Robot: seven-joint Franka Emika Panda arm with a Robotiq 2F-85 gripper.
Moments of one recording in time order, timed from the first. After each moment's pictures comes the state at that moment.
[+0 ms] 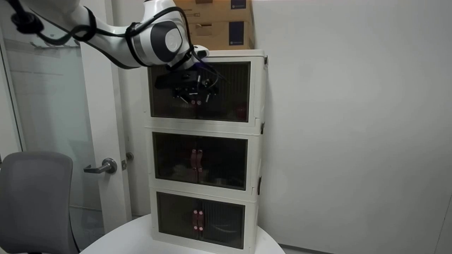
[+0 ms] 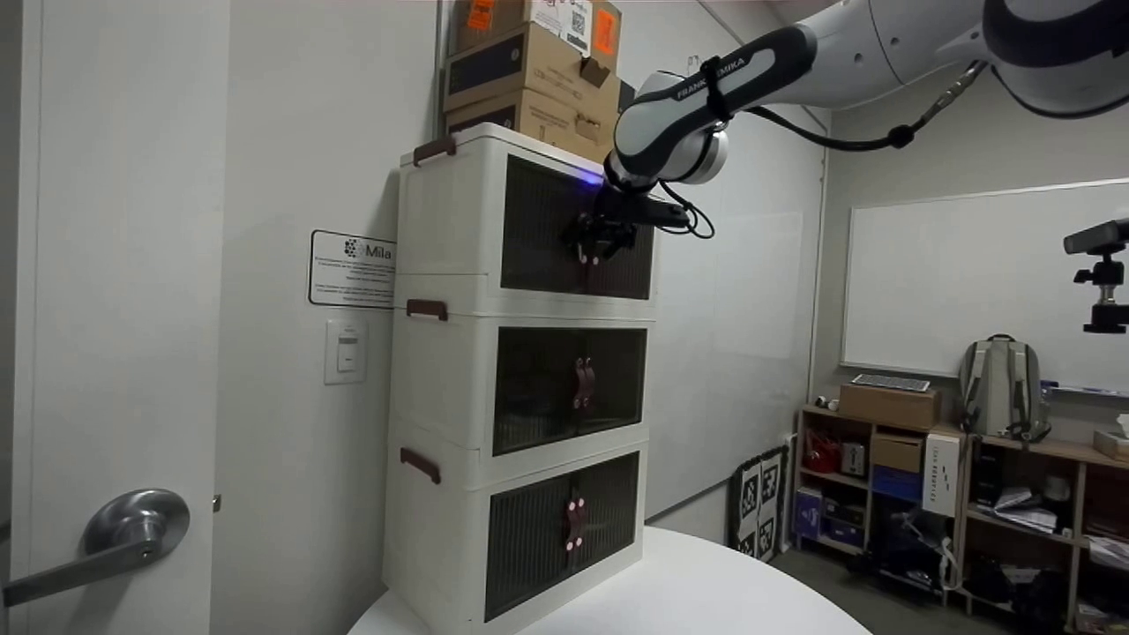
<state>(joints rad) 0.10 0.54 -0.02 -1.25 -0.08 2.42 -0.05</state>
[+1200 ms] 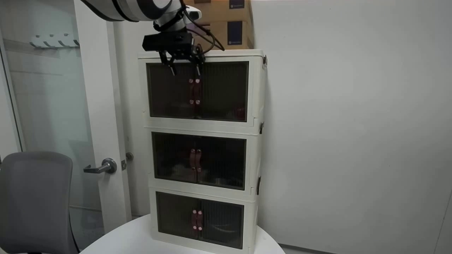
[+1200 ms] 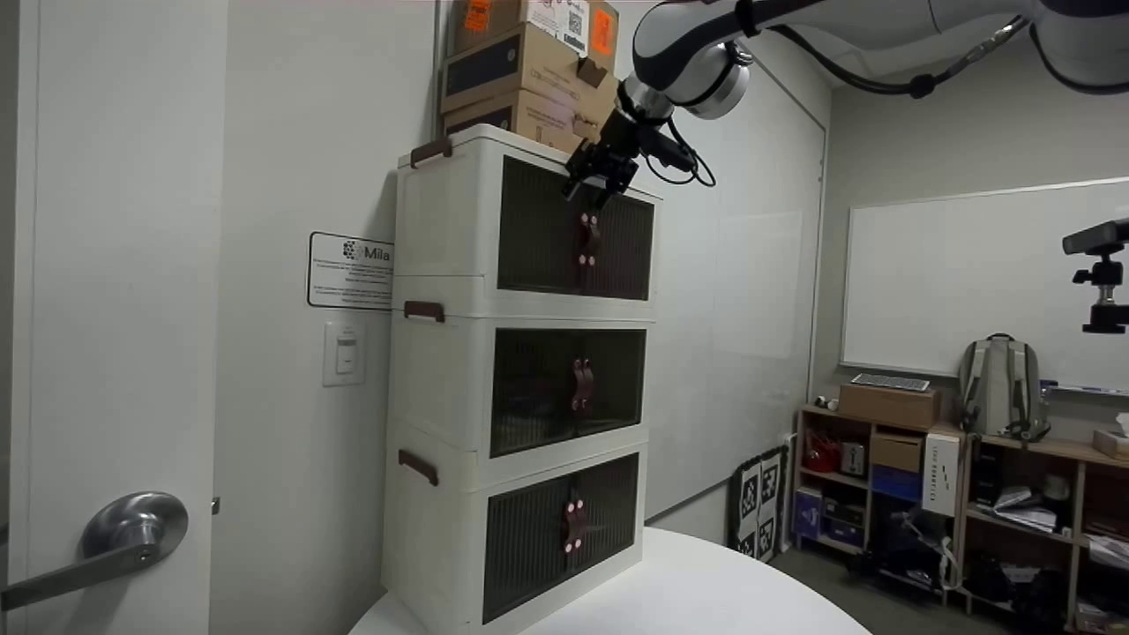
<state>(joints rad) 0.00 0.43 0.12 -1.19 0.03 2.33 -0.19</state>
